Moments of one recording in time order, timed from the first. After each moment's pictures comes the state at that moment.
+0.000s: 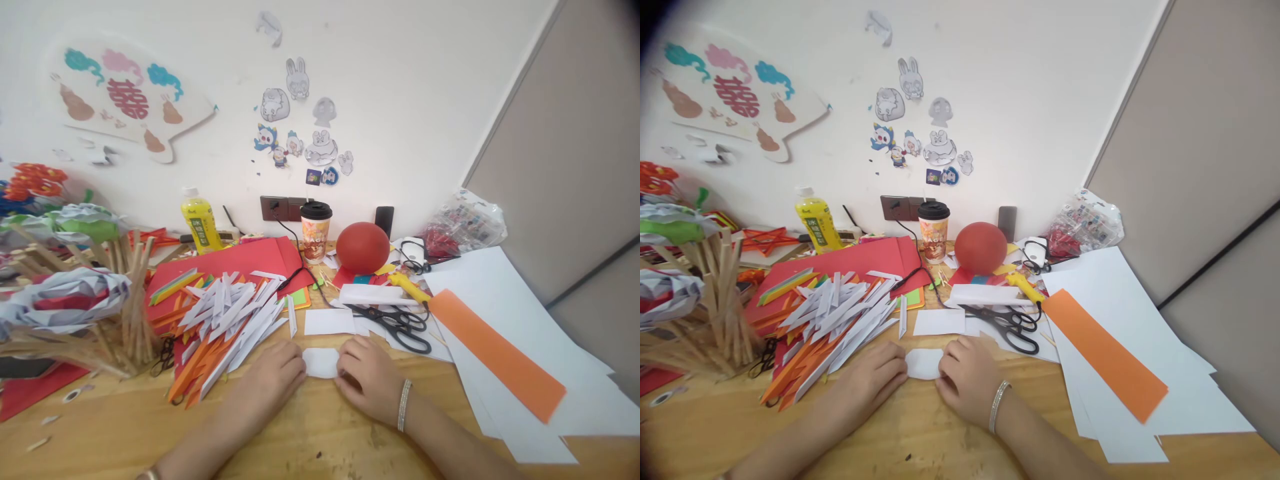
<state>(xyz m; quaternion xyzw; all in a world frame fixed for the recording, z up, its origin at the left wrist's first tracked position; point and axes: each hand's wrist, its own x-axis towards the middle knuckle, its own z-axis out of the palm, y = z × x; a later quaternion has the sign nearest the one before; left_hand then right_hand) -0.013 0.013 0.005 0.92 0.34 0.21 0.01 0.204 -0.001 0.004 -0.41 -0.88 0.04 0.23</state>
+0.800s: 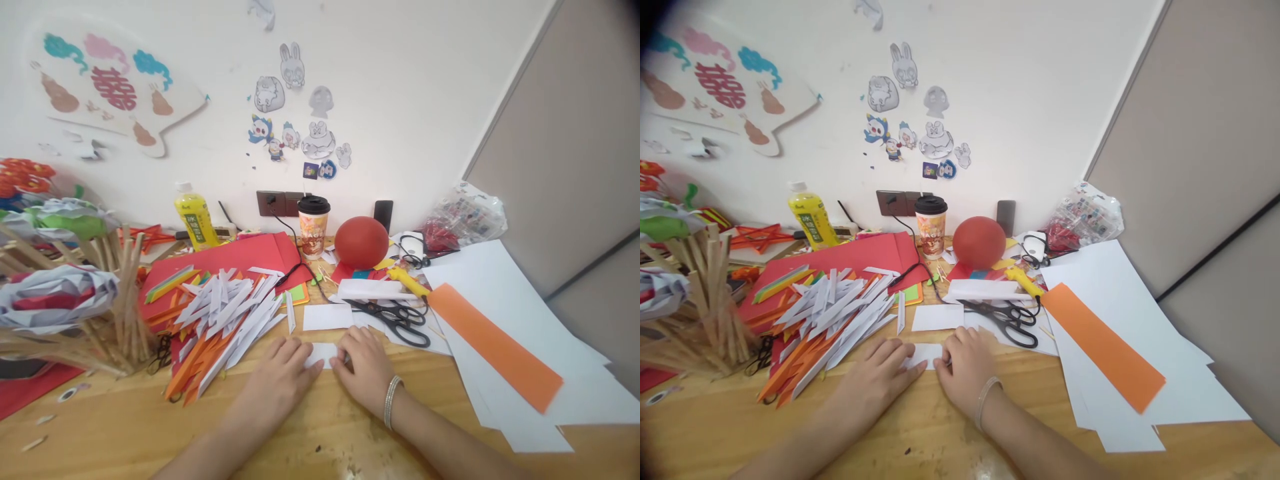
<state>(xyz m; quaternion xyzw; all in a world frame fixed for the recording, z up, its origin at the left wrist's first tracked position) 0.000 0.008 0.006 0.93 0.30 0.19 -0.12 0.189 0.001 -0.010 -0.58 -0.77 0.08 0.24</state>
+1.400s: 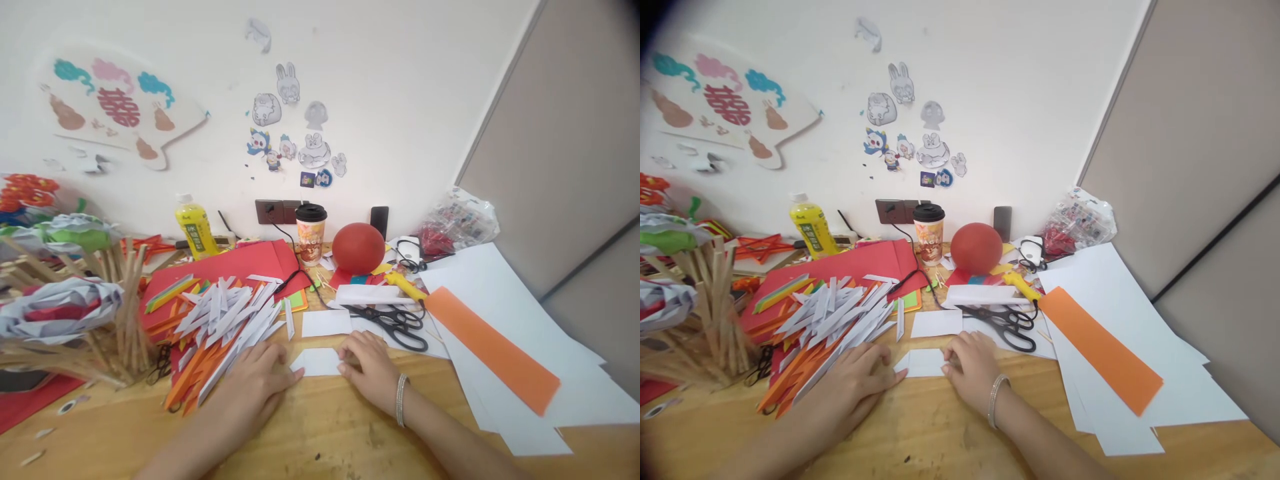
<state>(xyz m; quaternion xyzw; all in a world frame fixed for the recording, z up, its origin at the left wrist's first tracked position) -0.035 0.009 0.015 0.93 0.35 0.14 0.00 0.206 0.005 -0.006 -0.57 -0.76 0.16 0.26</state>
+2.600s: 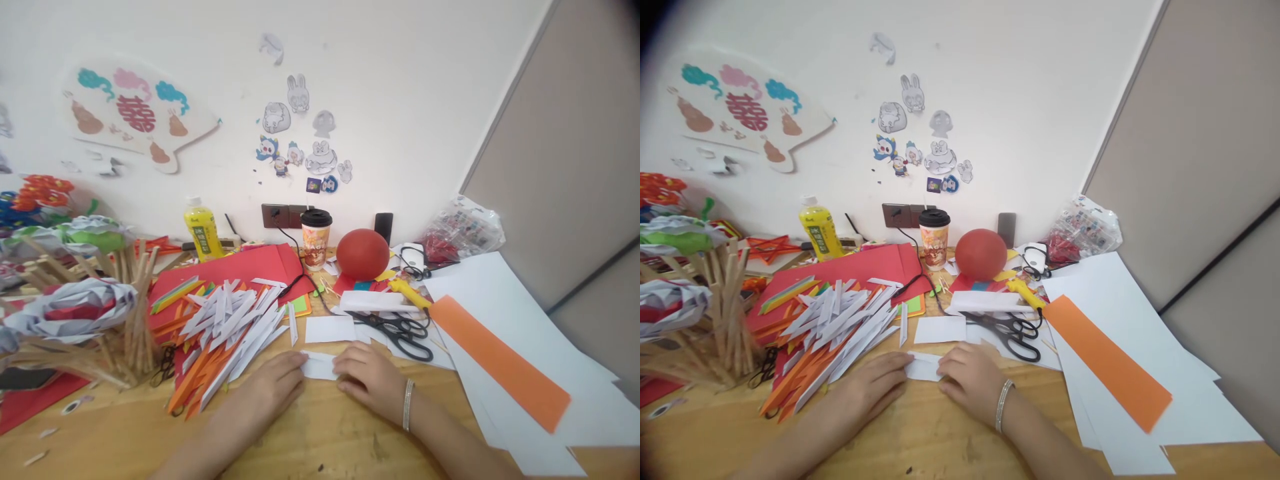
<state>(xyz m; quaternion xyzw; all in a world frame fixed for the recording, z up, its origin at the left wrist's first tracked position) -0.028 0.020 -0.008 0.93 0.28 0.25 -0.02 0.212 0.014 -0.007 -0.35 -0.89 0.09 0.28</state>
